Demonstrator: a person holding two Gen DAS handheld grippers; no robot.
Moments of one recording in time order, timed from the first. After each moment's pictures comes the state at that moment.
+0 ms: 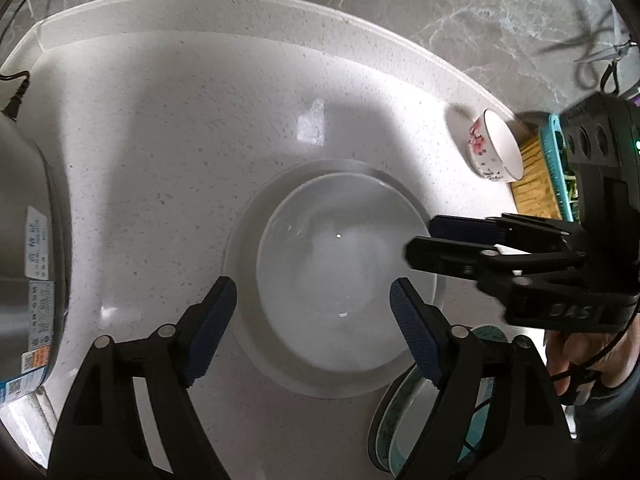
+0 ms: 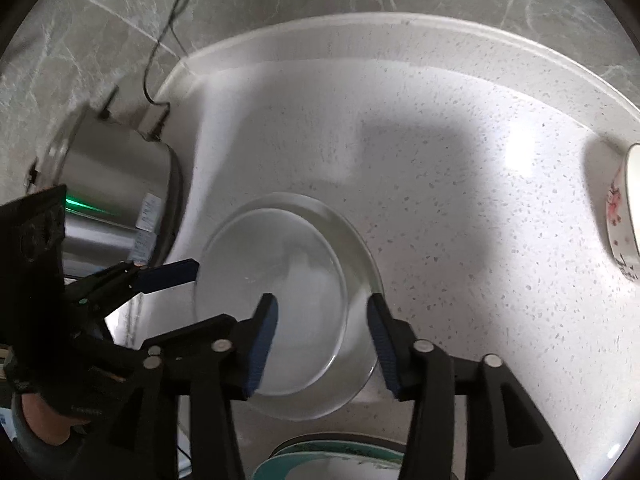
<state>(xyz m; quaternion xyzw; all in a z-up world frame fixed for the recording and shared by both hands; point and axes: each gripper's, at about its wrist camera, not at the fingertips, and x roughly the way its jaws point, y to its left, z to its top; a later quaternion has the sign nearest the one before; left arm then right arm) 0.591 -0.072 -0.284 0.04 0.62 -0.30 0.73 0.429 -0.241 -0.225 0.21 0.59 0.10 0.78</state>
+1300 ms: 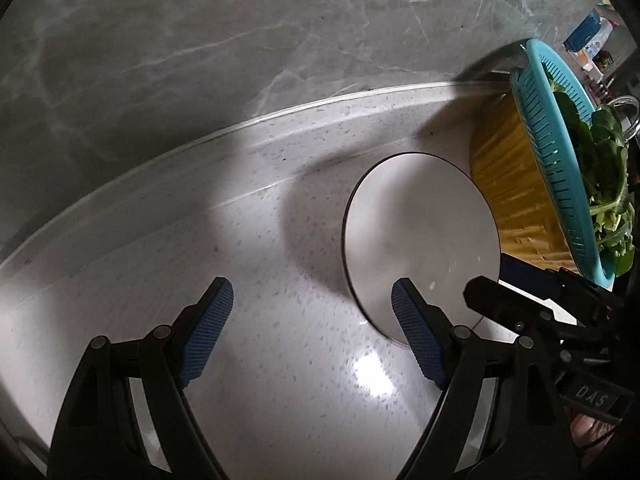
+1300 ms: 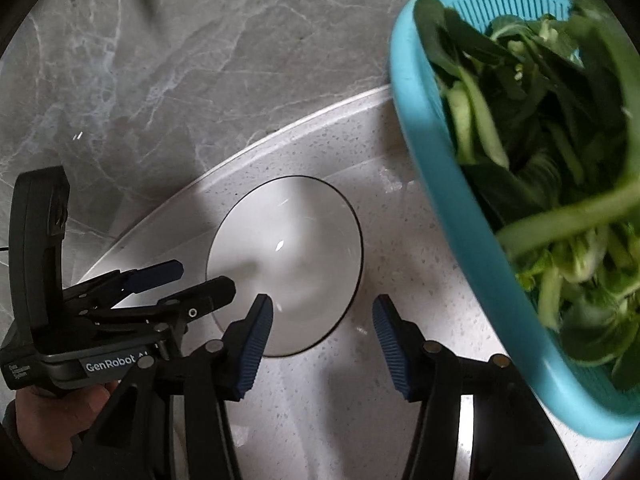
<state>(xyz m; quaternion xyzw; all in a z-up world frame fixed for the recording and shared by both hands) 0.644 -0.397 -0.280 0.24 0.56 -0.43 0.67 0.338 -0.480 -0.245 0.36 0.44 -0.20 0.80</state>
